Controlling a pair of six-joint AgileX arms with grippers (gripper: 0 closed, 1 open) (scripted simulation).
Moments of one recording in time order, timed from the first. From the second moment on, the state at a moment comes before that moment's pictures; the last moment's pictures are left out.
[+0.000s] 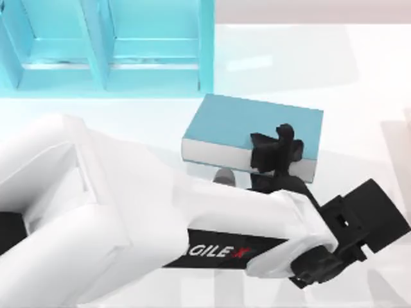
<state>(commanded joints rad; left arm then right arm) -1.18 2.10 1.33 -0.28 -1.27 -2.52 0.00 0.00 0.00 0.00 0.00 0.00</state>
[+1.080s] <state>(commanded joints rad) -1.19 2.17 1.30 -0.22 -1.28 -2.55 0.00 0.00 0.00 0.00 0.00 0.00</state>
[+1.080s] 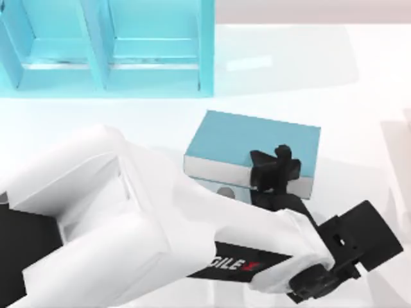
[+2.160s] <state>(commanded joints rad) -1.19 2.17 1.30 -0.22 -1.28 -2.55 0.00 0.00 0.00 0.00 0.00 0.00</state>
